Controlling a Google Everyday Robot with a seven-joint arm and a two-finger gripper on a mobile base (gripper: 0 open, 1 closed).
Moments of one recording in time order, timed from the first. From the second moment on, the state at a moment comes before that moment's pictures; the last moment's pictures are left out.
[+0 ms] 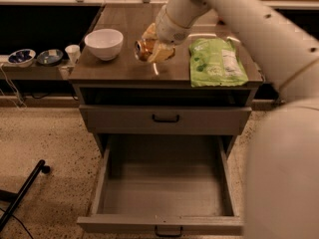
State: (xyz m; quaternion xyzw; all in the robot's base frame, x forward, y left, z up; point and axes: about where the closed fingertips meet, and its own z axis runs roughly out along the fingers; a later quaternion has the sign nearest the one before) arm 0.694 0.006 0.879 -0.79 0.55 0.06 0.27
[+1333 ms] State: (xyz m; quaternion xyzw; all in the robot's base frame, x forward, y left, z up) arm 0.574 -0.030 0.876 -0.71 0.54 0.19 0.40
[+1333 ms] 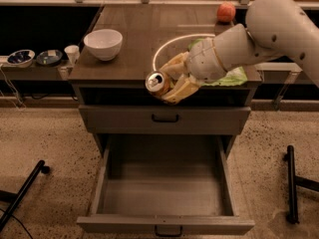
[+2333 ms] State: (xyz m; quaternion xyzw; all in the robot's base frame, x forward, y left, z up) arm 0.463 -0.012 0.757 -0.59 0.54 0.42 0.42
